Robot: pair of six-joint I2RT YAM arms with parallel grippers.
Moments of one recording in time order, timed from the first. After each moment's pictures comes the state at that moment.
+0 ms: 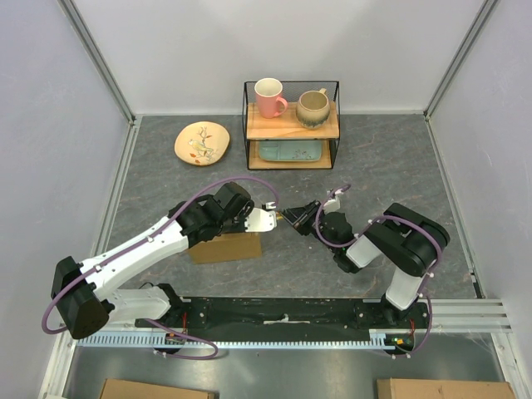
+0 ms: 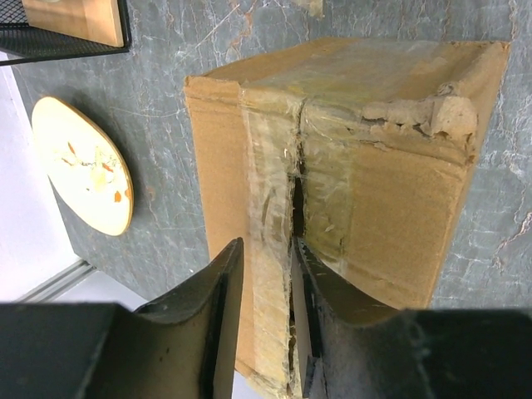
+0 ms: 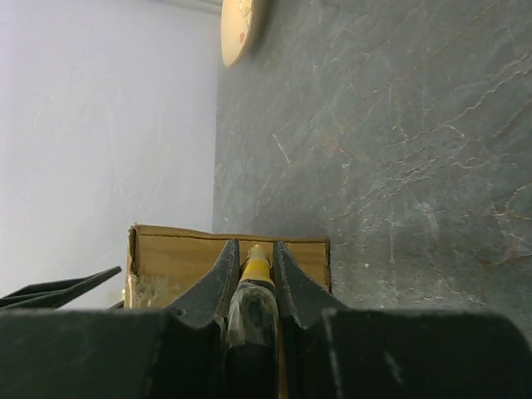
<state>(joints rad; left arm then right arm) -0.85 1.18 0.98 -0.75 -0.23 0.78 0.74 1.76 0.35 1.27 0.07 1.27</state>
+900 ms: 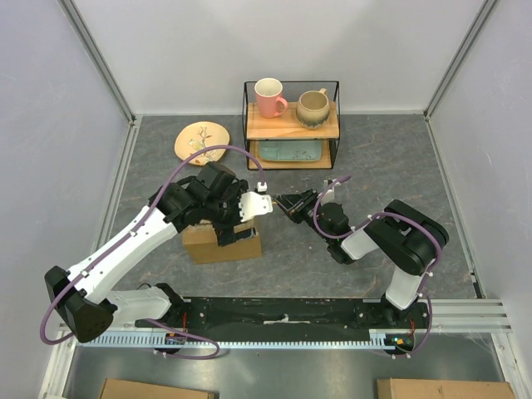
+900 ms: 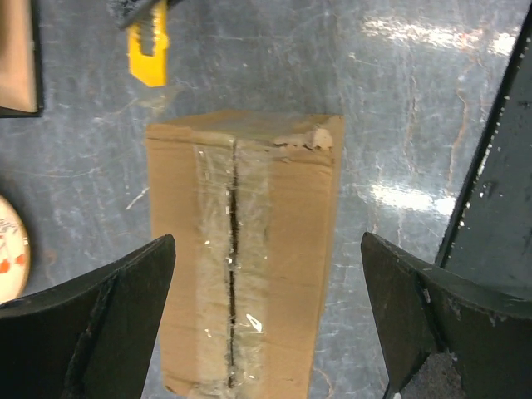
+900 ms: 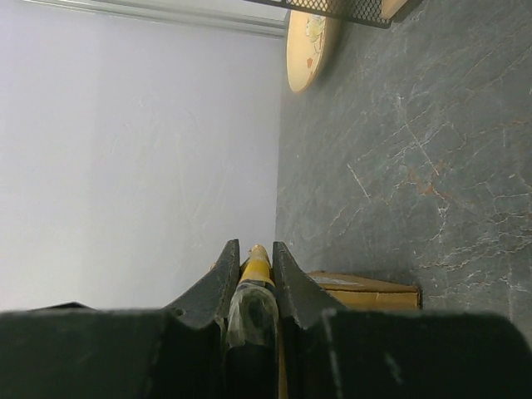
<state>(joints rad) -0.73 1.18 1.20 -0.96 0.20 0.67 0.72 1.78 0.46 1.28 0.07 1.38</state>
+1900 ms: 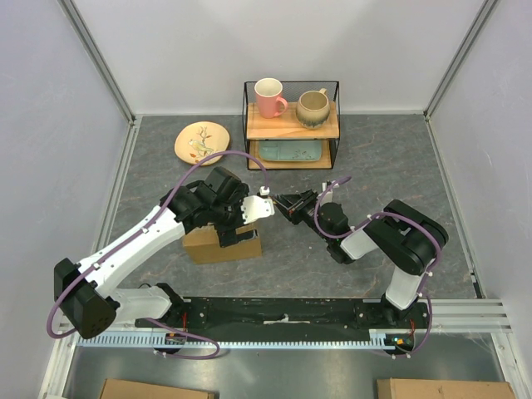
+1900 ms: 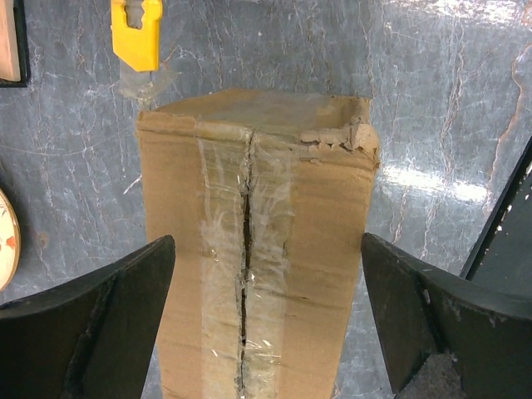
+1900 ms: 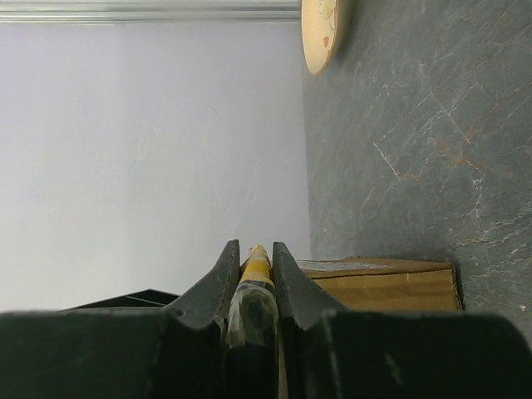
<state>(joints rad) -0.72 1.22 1.10 -0.89 0.13 0.67 0.73 1.78 0.47 1.28 0.02 1.54</state>
